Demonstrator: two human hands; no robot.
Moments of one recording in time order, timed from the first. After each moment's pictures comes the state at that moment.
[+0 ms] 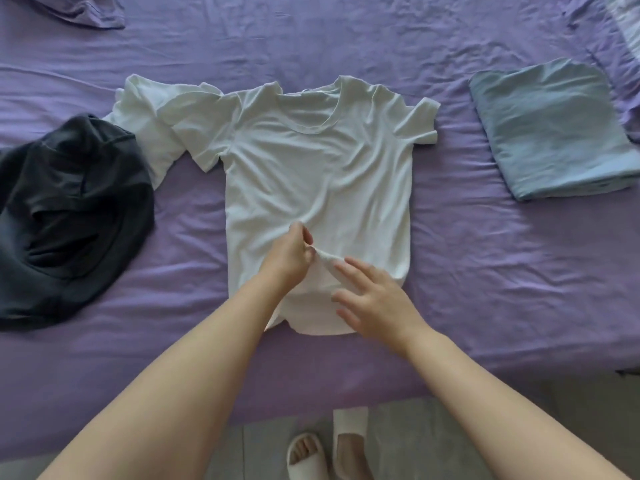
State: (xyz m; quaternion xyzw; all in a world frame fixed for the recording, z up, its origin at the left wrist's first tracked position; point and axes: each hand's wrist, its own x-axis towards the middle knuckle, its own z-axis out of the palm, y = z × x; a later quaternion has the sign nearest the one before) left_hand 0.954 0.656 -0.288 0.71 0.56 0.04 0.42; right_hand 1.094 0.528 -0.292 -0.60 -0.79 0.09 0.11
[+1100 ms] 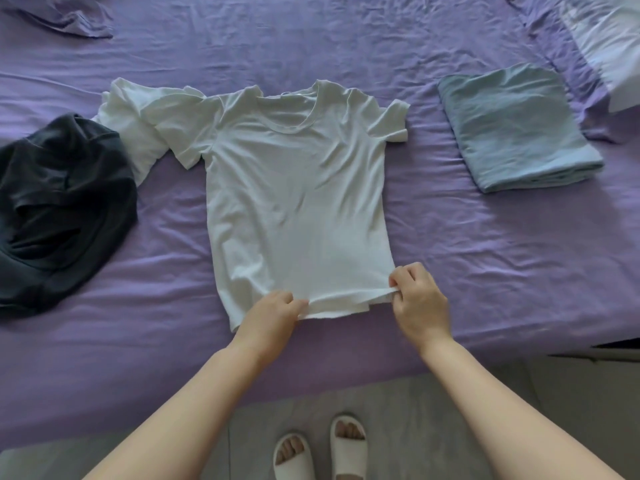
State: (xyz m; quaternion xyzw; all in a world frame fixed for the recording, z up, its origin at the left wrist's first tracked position) left_hand 0.920 0.548 -0.307 0.88 0.41 -0.06 0.24; right_hand 1.146 0.467 -0.290 -0.83 -0.52 0.13 0.18
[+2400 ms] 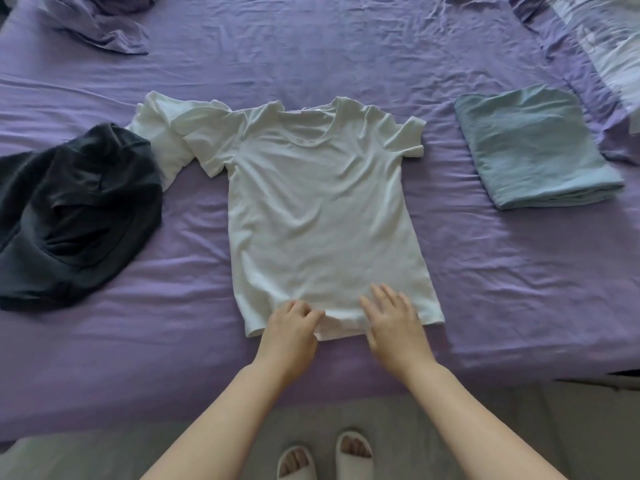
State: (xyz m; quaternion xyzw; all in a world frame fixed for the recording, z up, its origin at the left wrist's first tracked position) left_hand 0.928 0.528 -0.315 0.87 0.45 -0.05 0.20; right_hand 1.110 0.465 -0.308 -0.74 -0.65 0.14 0.00
